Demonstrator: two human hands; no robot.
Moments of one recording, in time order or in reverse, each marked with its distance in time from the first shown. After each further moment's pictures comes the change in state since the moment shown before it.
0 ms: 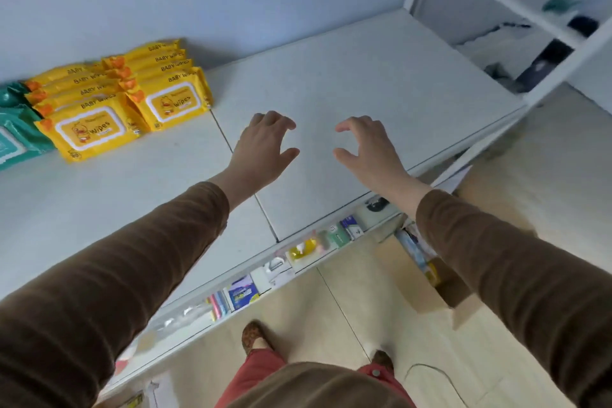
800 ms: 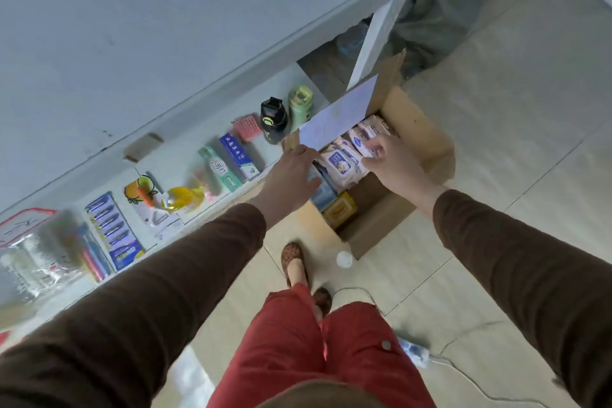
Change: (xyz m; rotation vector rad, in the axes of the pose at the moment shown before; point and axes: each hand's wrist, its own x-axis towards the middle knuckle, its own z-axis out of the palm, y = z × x) left_hand 0.013 0.333 0.327 -0.219 -0.479 -0.037; right_hand -0.182 0.415 -0.077 0.131 -0.253 0.558
